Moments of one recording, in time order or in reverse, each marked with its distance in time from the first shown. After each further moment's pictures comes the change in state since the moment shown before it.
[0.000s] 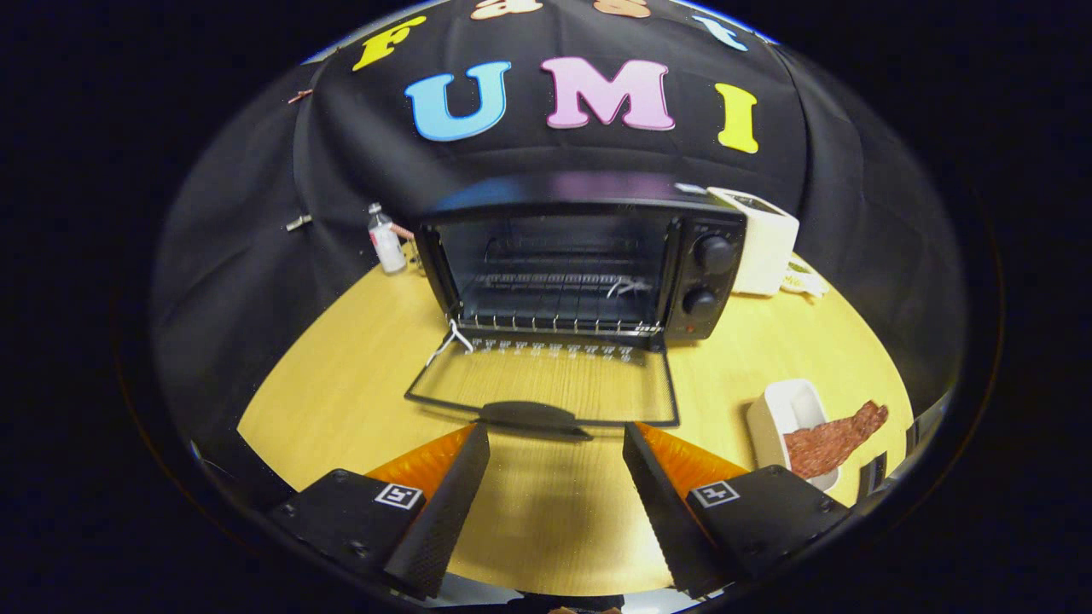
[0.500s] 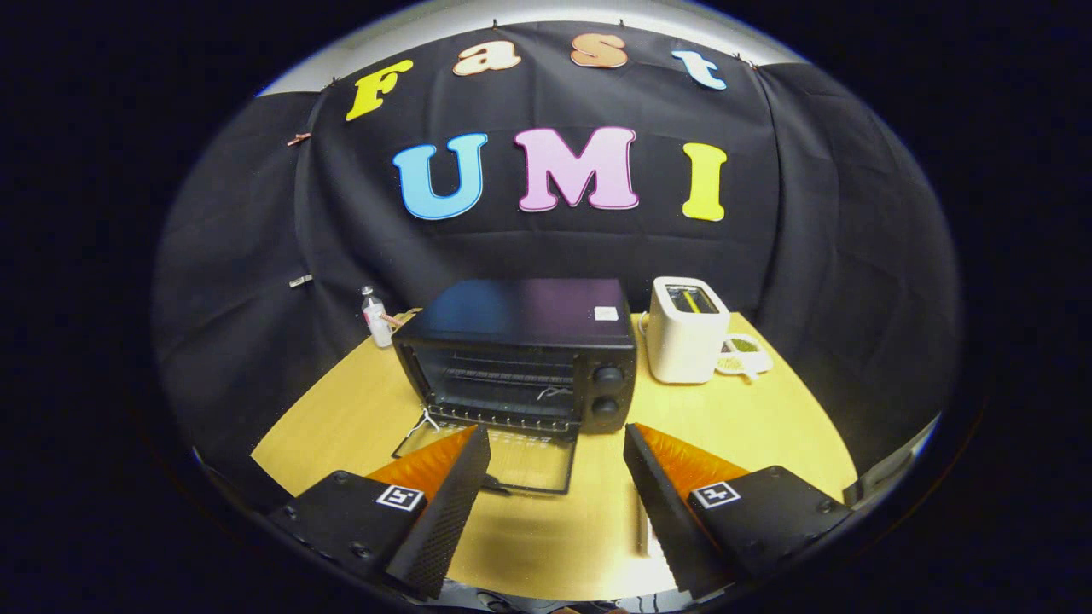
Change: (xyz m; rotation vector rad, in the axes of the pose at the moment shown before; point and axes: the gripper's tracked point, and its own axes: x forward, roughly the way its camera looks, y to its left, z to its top) arm -0.070 -0.090 0.107 -0.035 -0.182 -0.025
